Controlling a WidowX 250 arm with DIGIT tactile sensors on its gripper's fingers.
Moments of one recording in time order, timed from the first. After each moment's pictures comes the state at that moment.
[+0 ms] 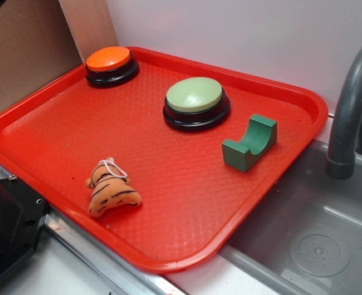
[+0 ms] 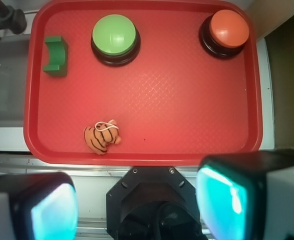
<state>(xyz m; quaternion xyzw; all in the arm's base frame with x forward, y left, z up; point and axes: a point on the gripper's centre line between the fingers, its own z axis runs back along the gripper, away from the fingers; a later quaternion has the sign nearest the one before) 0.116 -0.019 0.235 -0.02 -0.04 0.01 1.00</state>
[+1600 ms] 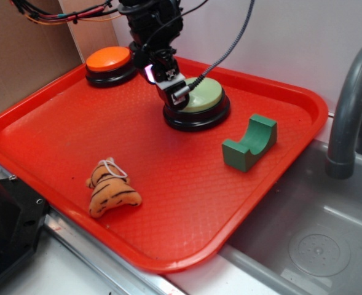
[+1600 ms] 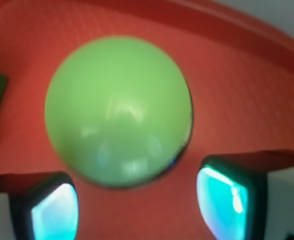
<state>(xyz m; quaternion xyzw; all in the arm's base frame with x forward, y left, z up) 0.279 -0.026 0.059 -0.03 -0.08 -0.16 0.98</state>
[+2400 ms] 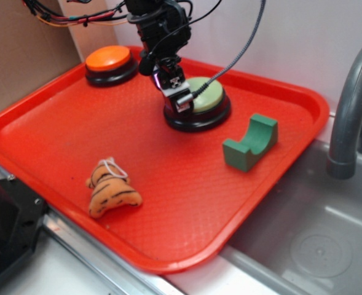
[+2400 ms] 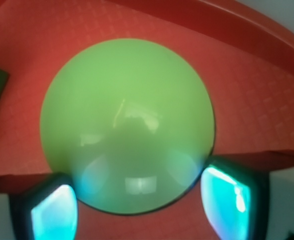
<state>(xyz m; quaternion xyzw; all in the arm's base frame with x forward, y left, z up) 0.283 -0.018 0.048 -0.02 -0.07 -0.18 0.98</state>
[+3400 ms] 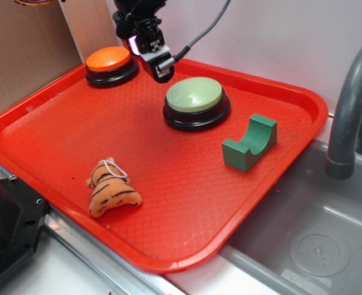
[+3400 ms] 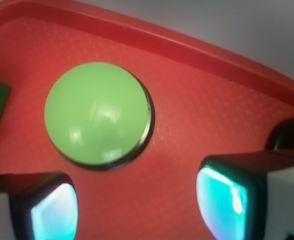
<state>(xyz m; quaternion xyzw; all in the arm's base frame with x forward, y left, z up) 0.271 -0.008 0.101 0.00 -0.07 -0.14 0.99</state>
